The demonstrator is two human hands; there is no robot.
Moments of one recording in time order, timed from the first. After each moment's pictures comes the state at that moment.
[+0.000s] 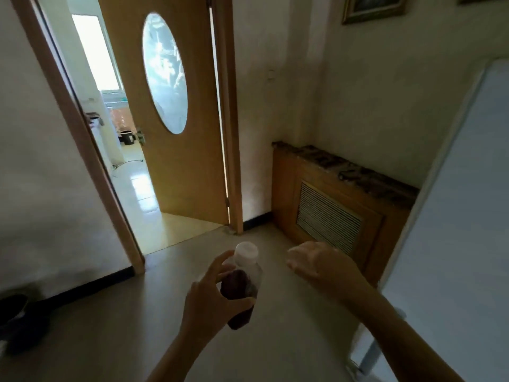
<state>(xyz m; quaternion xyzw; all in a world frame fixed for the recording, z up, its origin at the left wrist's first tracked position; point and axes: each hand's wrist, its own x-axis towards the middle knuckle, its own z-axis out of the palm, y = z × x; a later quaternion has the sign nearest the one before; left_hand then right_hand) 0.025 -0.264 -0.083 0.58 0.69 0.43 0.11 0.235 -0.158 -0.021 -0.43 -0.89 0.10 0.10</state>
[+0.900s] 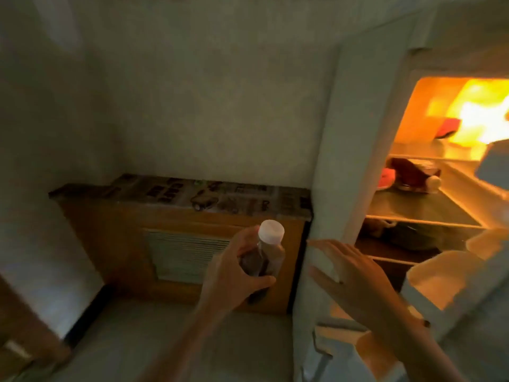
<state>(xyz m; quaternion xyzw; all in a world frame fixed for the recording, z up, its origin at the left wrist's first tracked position) 0.100 0.228 -0.065 0.82 0.28 0.34 0.36 0.260 0.074 -0.009 -0.80 -0.56 0.01 0.21</state>
